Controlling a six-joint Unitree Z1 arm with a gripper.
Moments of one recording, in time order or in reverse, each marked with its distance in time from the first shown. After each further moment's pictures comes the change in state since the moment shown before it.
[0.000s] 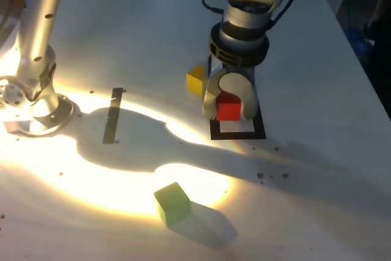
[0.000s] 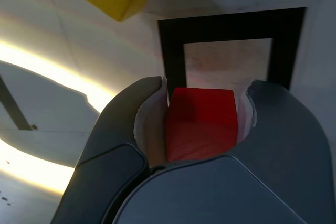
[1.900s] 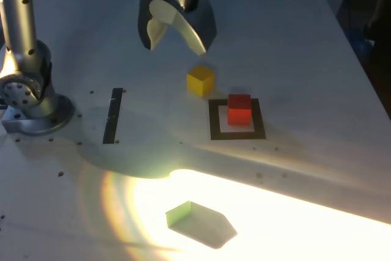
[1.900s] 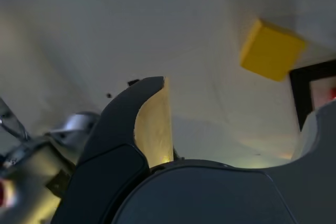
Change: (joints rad) arm 0.196 -0.282 0.138 0.187 0.173 0.527
